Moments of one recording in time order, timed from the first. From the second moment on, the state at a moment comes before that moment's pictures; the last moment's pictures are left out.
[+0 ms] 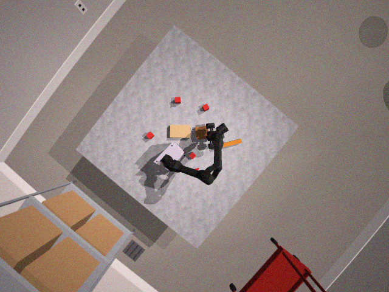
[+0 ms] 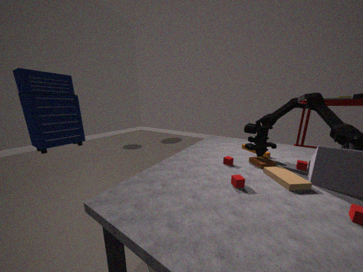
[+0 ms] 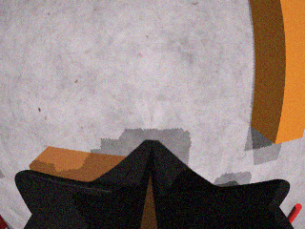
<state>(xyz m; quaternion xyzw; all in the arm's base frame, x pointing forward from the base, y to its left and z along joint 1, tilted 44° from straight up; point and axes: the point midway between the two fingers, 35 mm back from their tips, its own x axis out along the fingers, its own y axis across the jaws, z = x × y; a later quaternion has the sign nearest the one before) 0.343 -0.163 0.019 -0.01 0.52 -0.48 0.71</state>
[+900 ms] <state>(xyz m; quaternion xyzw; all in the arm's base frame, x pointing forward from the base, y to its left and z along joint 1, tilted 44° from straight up) 0.329 -0.150 0.007 -0.01 0.52 -0.48 0.71</state>
